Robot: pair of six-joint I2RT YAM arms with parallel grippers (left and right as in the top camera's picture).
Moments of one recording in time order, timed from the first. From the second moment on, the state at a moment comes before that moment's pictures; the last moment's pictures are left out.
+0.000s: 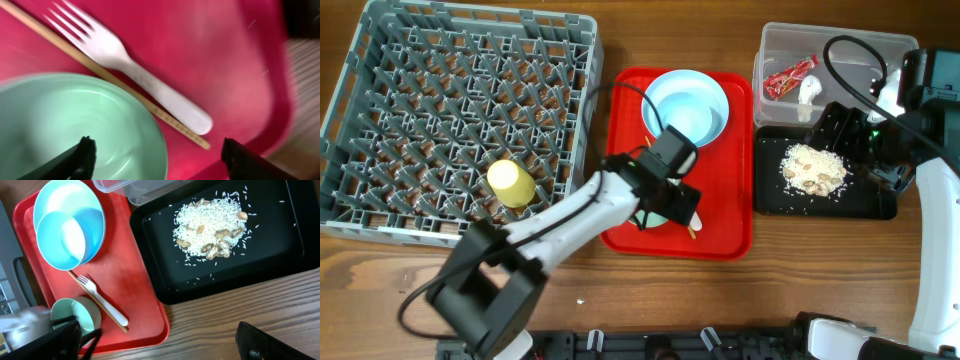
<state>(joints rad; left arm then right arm) -0.77 1.75 1.15 -0.60 0.15 -0.32 -0.17 1.41 1.53 -1.38 -0.16 0.30</state>
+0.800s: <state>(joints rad) -0.87 1.86 1.17 -0.60 -0.04 -0.31 -0.17 1.41 1.53 -1.39 -0.16 0.30</state>
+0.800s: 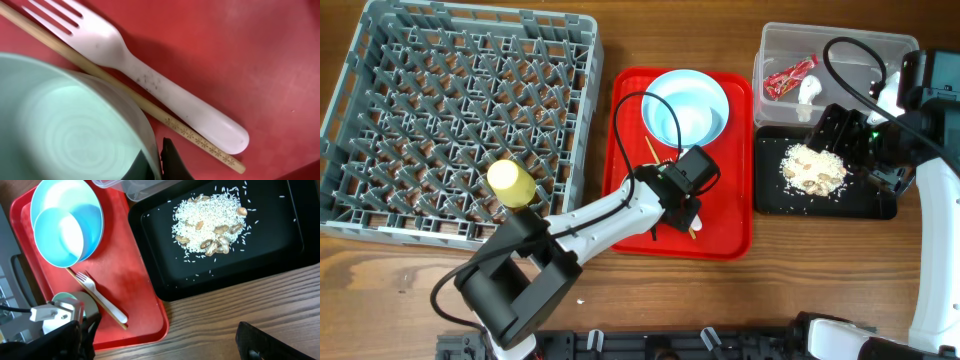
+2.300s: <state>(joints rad) 0.39 1.89 1.19 -0.15 1.39 -0.14 -0.17 1.41 1.53 -1.43 -0.17 0.30</state>
